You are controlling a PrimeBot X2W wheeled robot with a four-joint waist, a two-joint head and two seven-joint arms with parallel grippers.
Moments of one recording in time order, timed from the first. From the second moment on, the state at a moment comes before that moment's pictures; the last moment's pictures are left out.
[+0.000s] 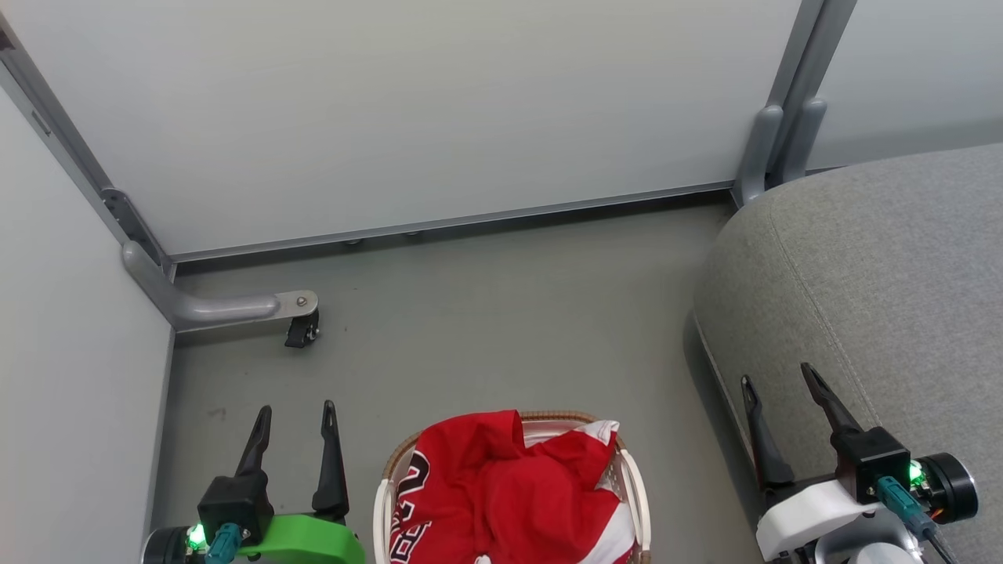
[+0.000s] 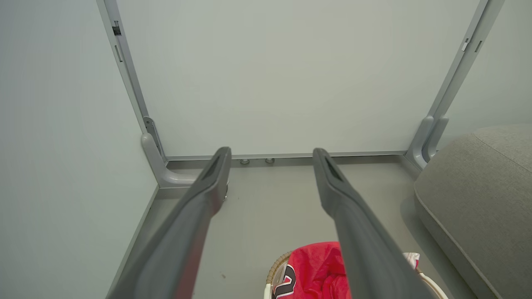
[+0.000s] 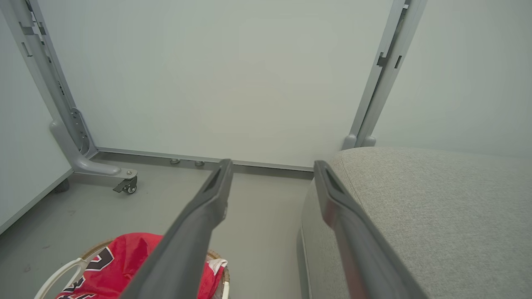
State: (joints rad) left arm 0.01 0.00 -0.07 0.27 -0.12 -0.04 -0.26; right arm -0.01 0.00 -0.04 0.16 -0.07 0.13 -0.26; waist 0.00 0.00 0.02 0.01
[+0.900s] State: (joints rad) left arm -0.01 0.00 -0.11 0.28 -0.14 -0.04 -0.26; right arm -0.01 0.00 -0.05 0.15 -0.07 0.13 -0.26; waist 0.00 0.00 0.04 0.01
